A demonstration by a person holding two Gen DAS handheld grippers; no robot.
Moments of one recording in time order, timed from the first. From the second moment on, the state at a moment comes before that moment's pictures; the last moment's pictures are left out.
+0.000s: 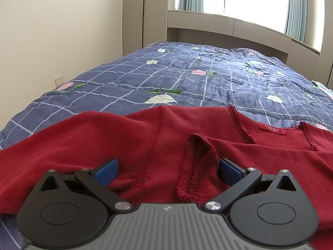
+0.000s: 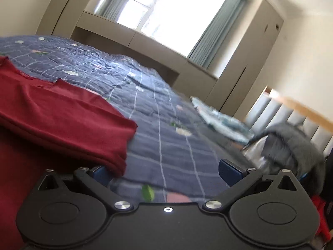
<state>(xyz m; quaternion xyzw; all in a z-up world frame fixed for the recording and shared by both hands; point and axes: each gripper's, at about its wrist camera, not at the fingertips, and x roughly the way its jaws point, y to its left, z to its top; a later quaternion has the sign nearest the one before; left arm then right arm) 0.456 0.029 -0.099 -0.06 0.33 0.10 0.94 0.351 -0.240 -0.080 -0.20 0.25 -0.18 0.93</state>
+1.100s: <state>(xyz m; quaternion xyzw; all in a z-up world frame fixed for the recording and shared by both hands) 0.456 0.030 -0.099 -0.06 0.33 0.09 0.94 0.363 -0.219 -0.093 -0.22 0.25 -0.18 0.92</state>
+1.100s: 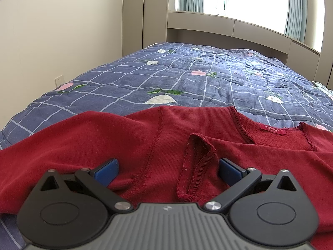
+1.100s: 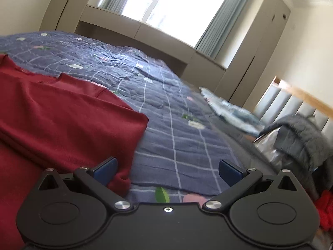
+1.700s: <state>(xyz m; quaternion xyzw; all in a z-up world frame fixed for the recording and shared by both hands) 0.357 0.082 -0.027 -0.09 0.28 0.10 0.95 0.305 -0.121 -0.027 -0.18 0.22 0.01 0.96</state>
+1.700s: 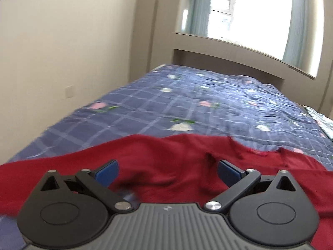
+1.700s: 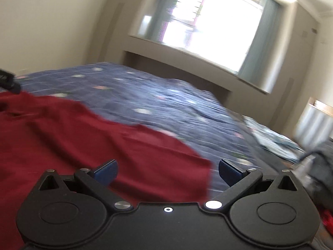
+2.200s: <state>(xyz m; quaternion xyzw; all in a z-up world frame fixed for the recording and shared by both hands) 0.223 0.273 -0.072 -0.31 0.30 0.34 0.84 0.278 -0.062 -0.069 -0.21 0.28 0.08 0.94</state>
